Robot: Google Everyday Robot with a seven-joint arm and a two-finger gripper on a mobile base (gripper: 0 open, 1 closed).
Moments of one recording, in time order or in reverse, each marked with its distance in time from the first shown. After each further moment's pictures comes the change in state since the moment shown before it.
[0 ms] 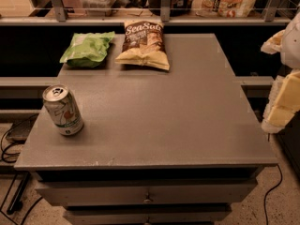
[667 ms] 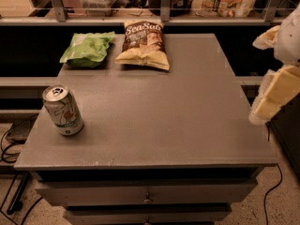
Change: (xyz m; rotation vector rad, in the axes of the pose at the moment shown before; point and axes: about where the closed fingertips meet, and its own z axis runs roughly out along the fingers) arm -0.018 -0.011 0.005 0.014 -0.118 0.012
